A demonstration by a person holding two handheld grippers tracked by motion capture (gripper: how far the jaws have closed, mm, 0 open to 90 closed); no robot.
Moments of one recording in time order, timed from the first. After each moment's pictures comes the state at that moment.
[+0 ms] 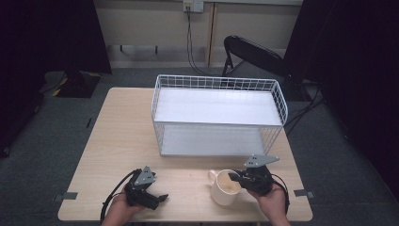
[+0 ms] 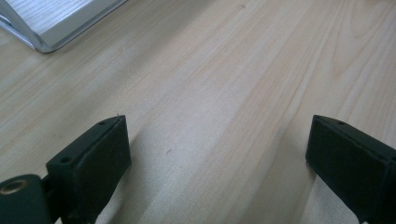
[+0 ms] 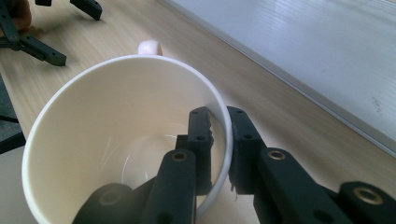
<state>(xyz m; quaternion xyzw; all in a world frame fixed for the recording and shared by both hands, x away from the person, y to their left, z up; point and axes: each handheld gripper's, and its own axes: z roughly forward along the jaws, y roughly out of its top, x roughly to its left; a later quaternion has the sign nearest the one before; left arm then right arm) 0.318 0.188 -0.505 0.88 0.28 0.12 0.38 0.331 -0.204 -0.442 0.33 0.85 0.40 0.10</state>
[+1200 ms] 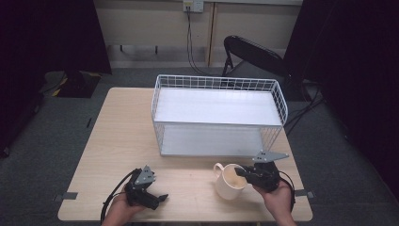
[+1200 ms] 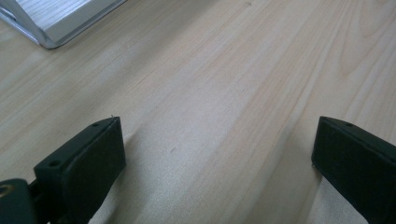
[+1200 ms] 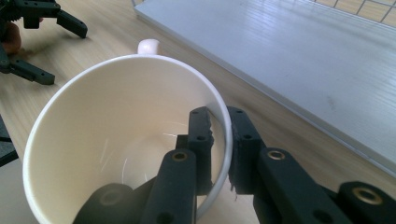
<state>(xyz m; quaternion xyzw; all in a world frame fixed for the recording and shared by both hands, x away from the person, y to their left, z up) 0.319 0.188 -0.505 0.87 0.29 0.12 0.37 0.335 -0.221 -0.429 0.36 0.83 0.41 0.11</state>
